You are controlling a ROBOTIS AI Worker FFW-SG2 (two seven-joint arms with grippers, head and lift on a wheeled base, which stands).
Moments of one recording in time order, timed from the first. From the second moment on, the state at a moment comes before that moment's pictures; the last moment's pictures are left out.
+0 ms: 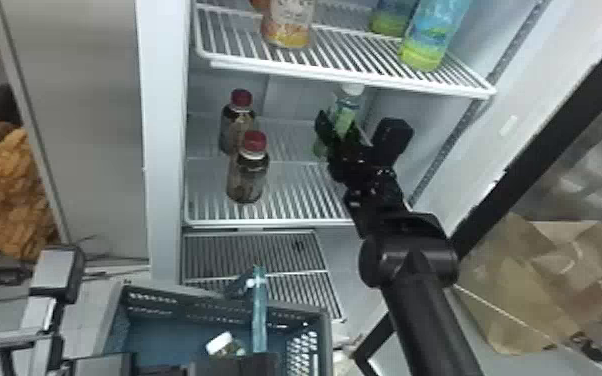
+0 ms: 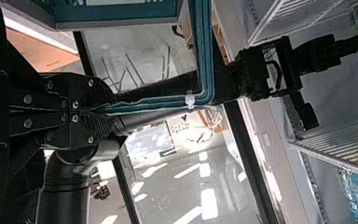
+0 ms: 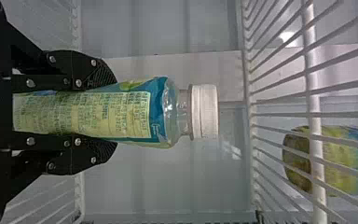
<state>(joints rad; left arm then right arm) 0.12 0.22 -0.06 -2.00 1.48 1.43 -0.25 -0.30 -0.16 -0.05 -1.32 -0.19 0.00 0.12</state>
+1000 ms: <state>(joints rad) 0.13 0.23 -0.05 -2.01 1.48 1.43 -0.25 0.02 -0.16 -0.14 -1.77 -0.27 0.19 0.19</state>
